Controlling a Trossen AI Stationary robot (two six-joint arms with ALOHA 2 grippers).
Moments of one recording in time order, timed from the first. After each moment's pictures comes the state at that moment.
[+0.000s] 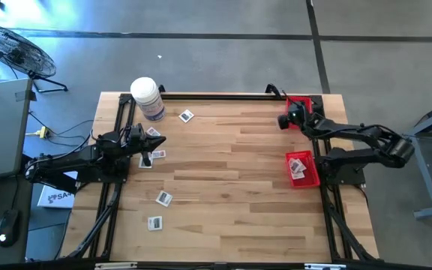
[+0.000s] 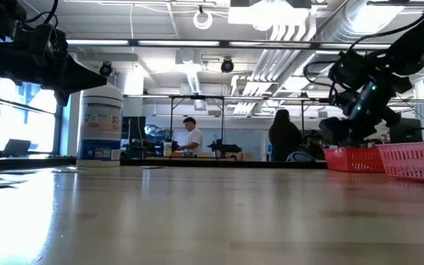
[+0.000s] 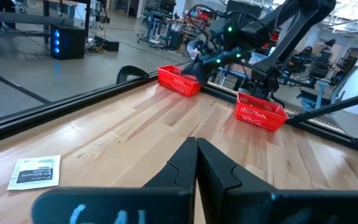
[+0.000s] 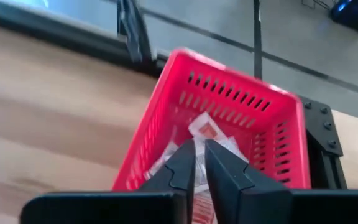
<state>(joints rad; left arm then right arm) 0.21 0.05 0.04 -0.01 -0.14 -0.26 -0.80 1.18 0.36 0.01 0.59 0.24</state>
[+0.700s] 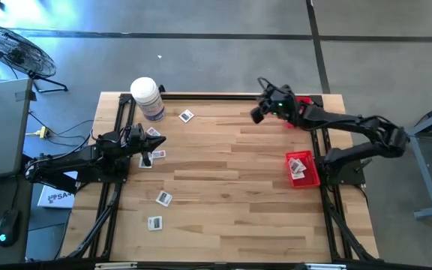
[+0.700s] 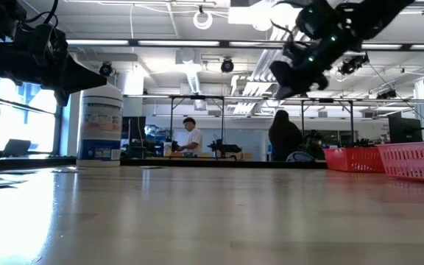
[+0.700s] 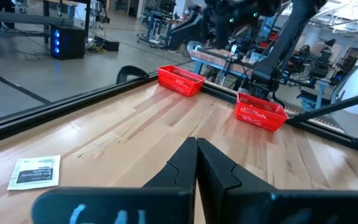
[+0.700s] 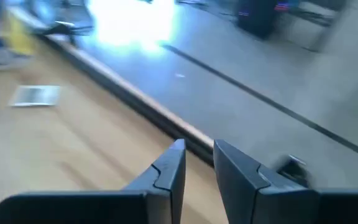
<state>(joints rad) 0.21 0.05 0.04 -0.01 -0.14 -0.26 -0.53 1.29 0.78 0.01 0.36 0.10</state>
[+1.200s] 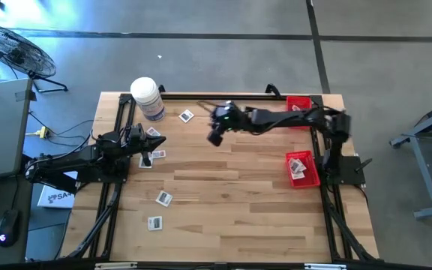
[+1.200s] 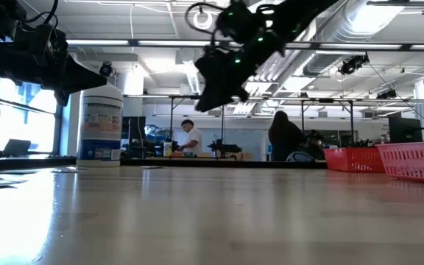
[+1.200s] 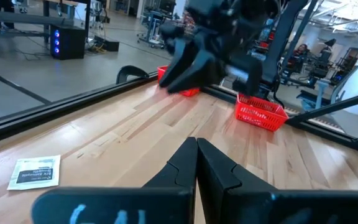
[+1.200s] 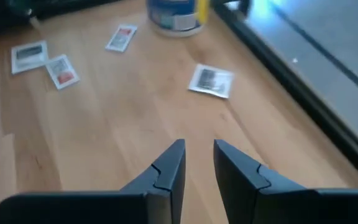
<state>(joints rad) 0.21 0.05 0.04 -0.01 -0.14 -0.26 -0.27 1.87 1.34 -0.12 0.14 0.12</state>
